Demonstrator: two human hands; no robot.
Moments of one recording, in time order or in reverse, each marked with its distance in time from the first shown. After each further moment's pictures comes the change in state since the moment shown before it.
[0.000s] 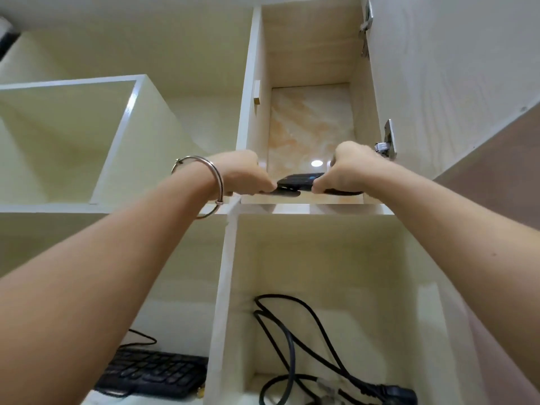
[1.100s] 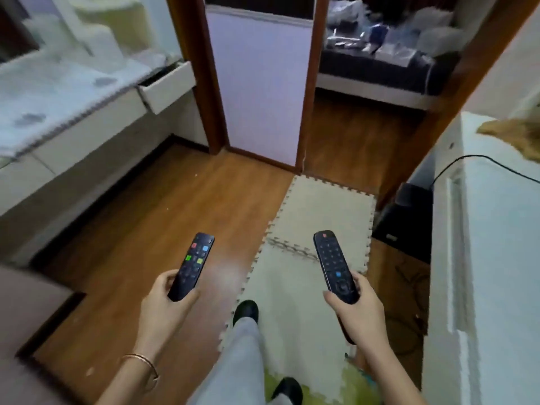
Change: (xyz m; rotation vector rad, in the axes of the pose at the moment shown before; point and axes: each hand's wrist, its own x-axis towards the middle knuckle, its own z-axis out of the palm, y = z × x) left_hand -0.866 0.201 0.088 0.522 0.933 -2.118; right_hand -0.746 -0.014 0.139 0.999 -1.902 -0.580
